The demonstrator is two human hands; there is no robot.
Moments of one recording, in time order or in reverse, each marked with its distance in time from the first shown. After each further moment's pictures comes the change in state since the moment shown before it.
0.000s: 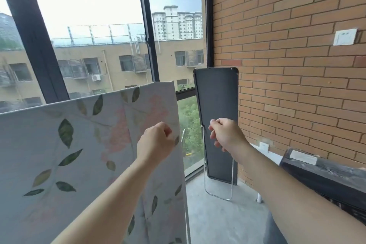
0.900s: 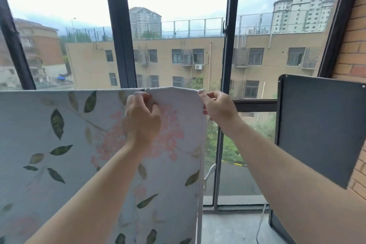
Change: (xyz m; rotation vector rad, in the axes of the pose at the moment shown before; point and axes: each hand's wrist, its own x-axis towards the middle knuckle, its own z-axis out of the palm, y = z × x) left_hand 0.192 -0.021 0.069 0.112 0.810 -0.310; right_hand 0.325 -0.032 0.126 0.261 -0.555 -0.406
